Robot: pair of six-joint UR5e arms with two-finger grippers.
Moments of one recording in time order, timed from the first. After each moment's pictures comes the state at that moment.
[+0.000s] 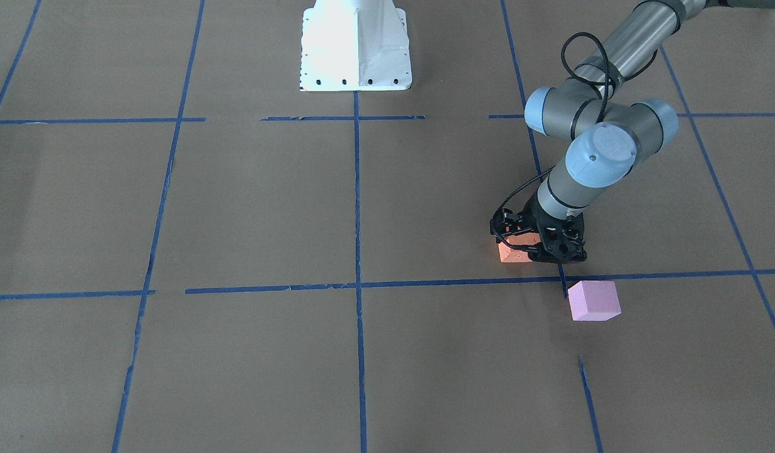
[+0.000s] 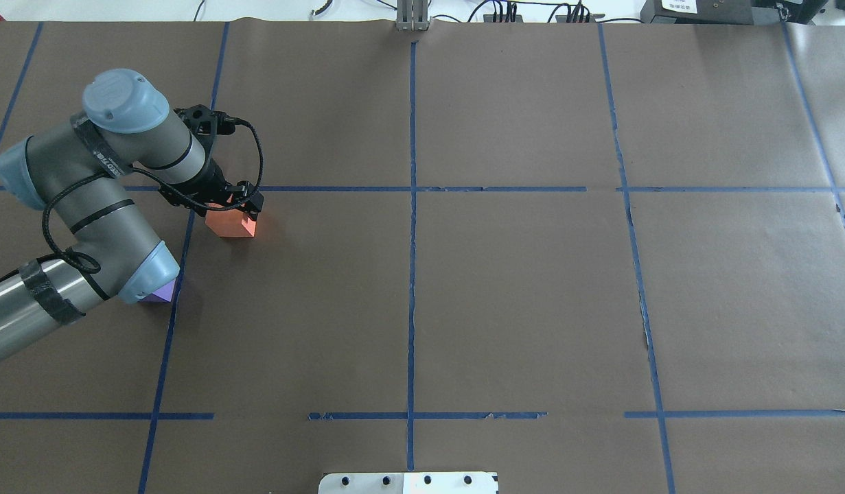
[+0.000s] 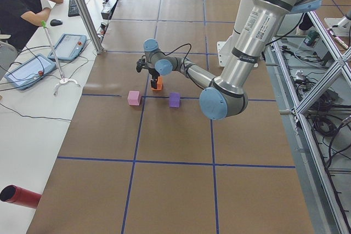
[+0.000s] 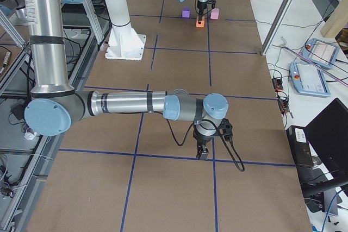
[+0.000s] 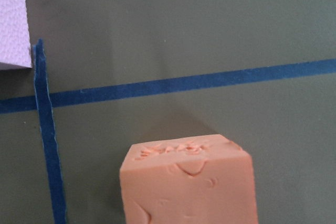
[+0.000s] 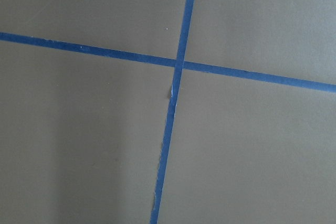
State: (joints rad) left arm -0.80 -2.04 -1.48 -1.86 -2.13 -0.87; right arm 1.52 -1.52 1.60 -1.72 2.29 -0.16
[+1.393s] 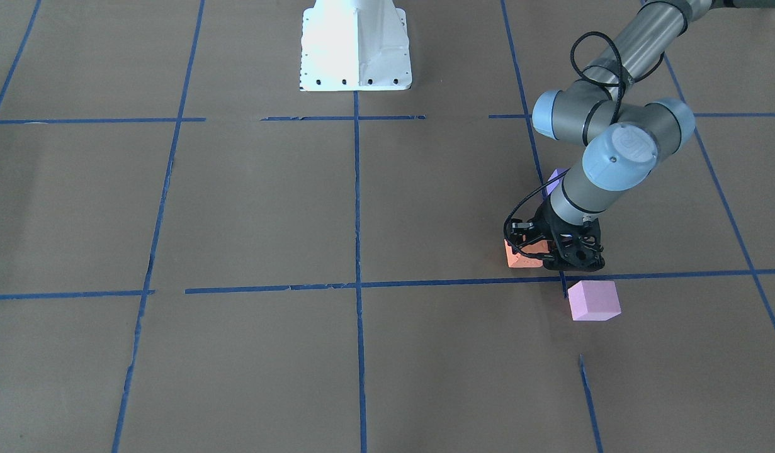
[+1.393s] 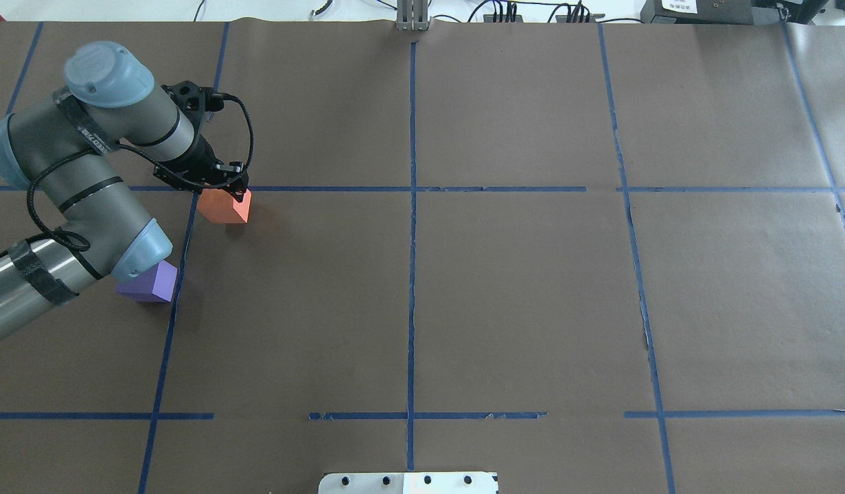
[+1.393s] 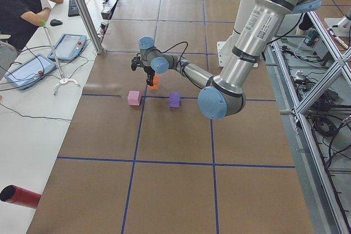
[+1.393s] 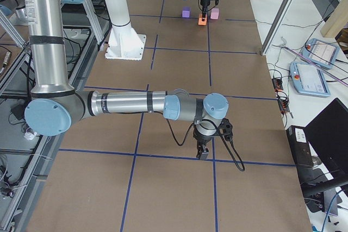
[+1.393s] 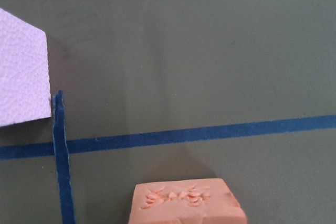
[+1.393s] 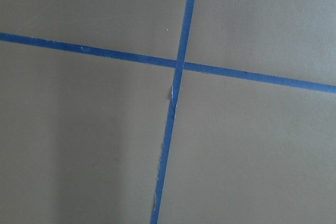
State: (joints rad) left arm -0.86 -2.06 -1.50 -1.83 -2.15 -0.87; right arm 1.52 -1.52 1.60 -1.72 2.29 -0.16
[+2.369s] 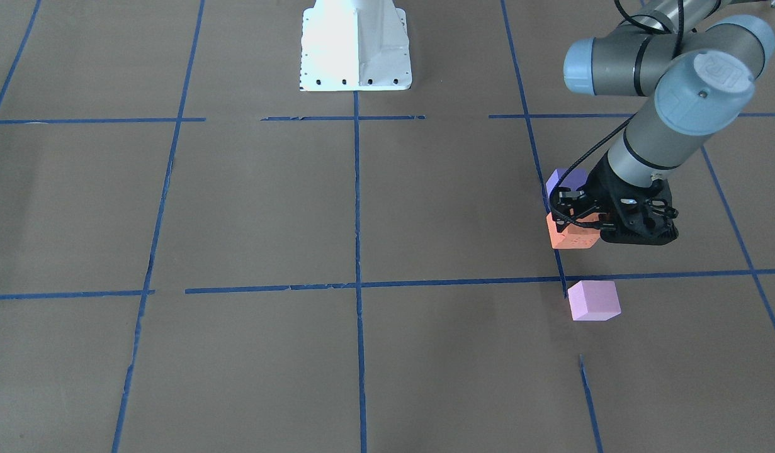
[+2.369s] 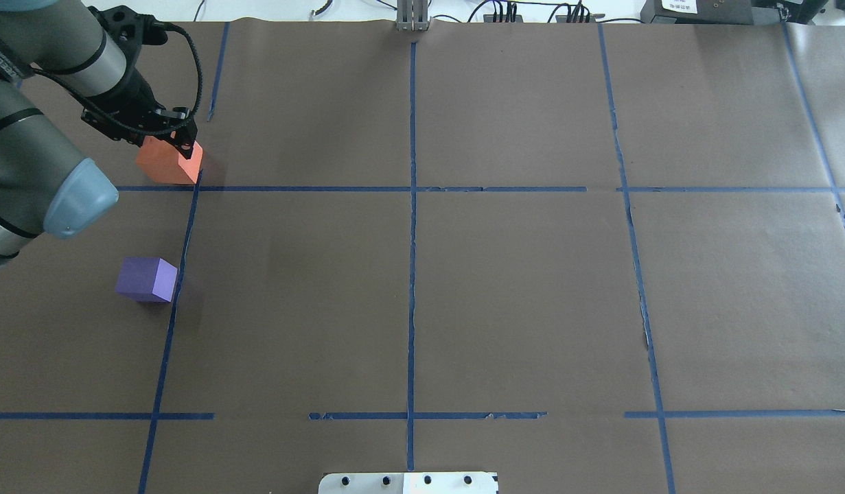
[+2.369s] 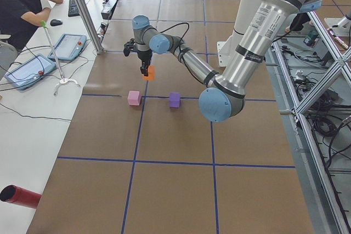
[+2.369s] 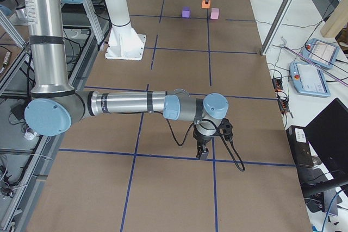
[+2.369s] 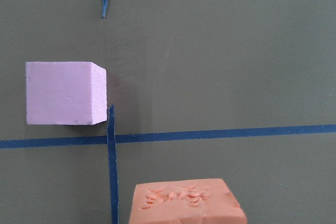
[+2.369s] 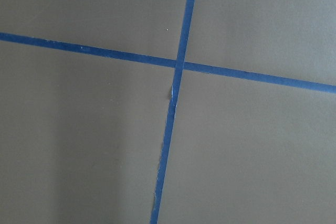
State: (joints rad) left arm -1.00 -2.05 -1.73 -1.48 -2.18 -0.65; right arm 1.52 -1.52 1.60 -1.72 2.29 -0.16
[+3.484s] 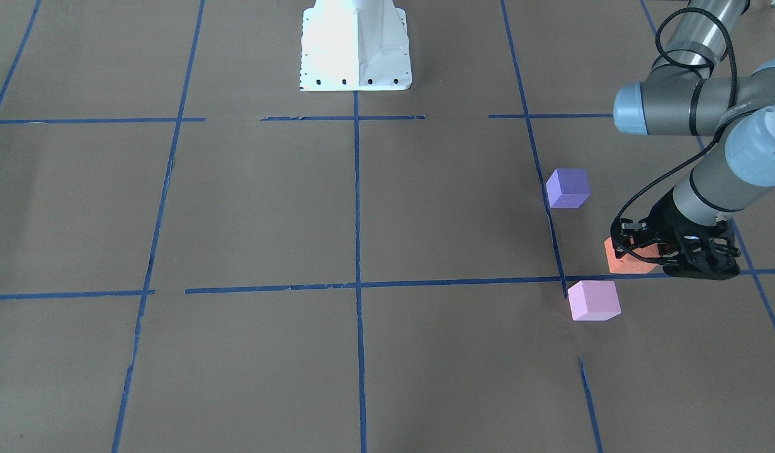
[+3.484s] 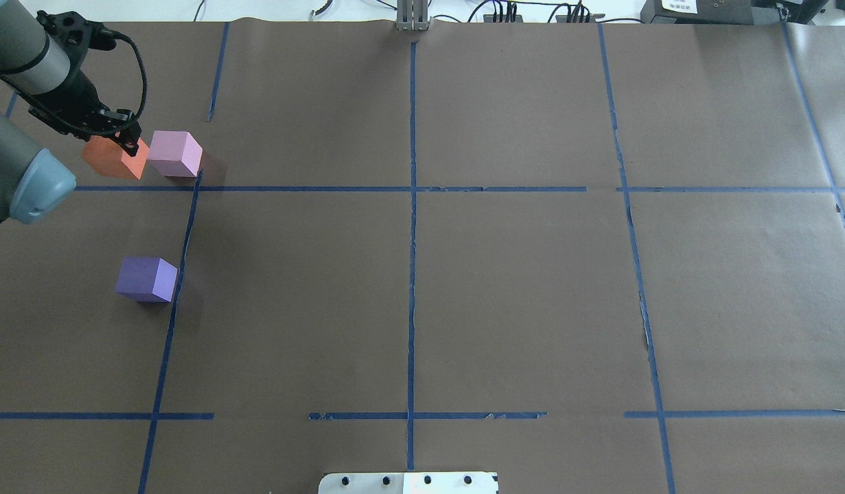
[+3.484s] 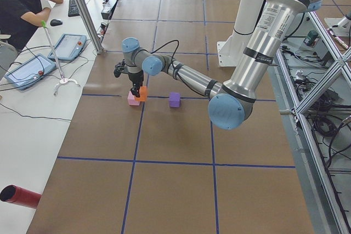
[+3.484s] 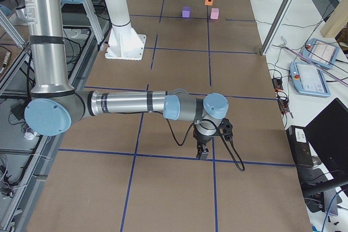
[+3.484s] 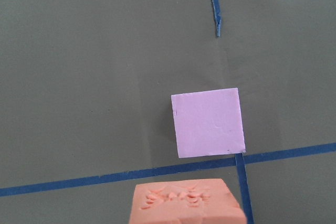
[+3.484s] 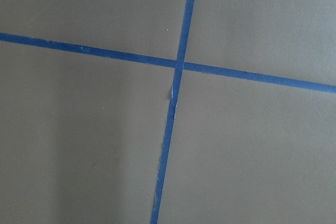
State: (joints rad) left arm -1.06 -1.97 -1.56 -1.65 -2.18 -0.55; right arm 1.52 -1.52 1.60 -1.72 2.29 -0.16
